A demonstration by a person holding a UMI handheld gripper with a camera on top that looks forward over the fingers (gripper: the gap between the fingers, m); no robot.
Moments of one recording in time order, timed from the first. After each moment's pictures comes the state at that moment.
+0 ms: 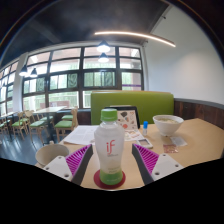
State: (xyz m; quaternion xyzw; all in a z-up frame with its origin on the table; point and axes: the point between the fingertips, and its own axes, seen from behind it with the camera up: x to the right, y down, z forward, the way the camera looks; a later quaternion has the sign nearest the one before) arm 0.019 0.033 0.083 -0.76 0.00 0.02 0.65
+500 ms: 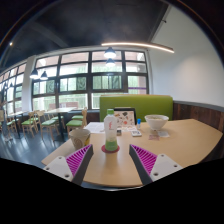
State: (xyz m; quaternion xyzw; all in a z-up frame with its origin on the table) arm 0.032 -0.185 0.113 -0.75 -0.03 0.05 0.66
